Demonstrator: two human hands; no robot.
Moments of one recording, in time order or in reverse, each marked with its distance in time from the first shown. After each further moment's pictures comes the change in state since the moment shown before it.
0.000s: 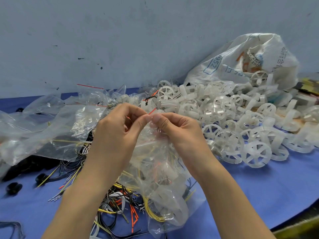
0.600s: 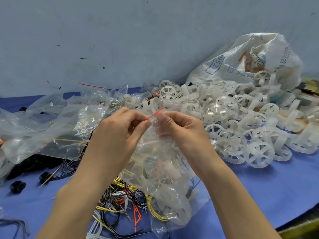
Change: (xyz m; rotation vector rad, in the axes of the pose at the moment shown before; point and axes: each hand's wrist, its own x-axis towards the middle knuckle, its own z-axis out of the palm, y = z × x) left_hand -0.001 -0.005 -0.010 0.182 -0.095 0.097; right_hand 0.001 -0.001 -0.001 -0.062 -0.008 -0.012
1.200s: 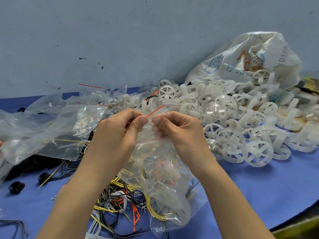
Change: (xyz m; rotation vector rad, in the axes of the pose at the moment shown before) left_hand -0.001 -0.004 0.004 -0.139 -0.025 -0.110; right_hand -0.001 0.003 0.003 -0.009 0.019 -0.075
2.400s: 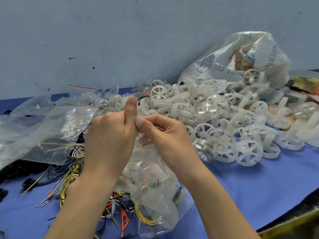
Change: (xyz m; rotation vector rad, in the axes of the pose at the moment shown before) left_hand 0.013 0.021 0.025 0.199 0.185 -0.114; right_hand -0.008 -0.006 0.005 0.042 -0.085 0.048
